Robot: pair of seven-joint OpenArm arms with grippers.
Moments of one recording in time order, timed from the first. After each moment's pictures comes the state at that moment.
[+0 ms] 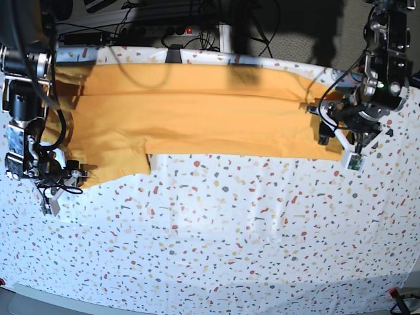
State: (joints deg) left arm 10.2 -19.0 0.6 108.7 -15.7 -6.8 51.8; right arm 27.8 27.7 5.6 39.7 13.5 30.7 -36.4
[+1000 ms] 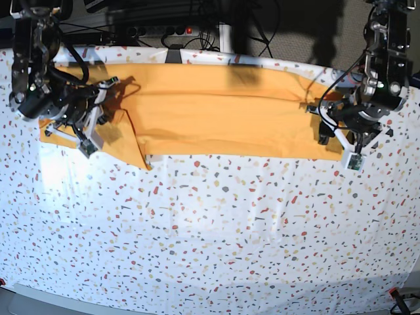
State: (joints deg) left arm 10.2 -19.0 0.6 108.7 -15.6 -6.8 51.8; right arm -12.9 27.0 10.6 111.4 27.6 34.3 -68.6
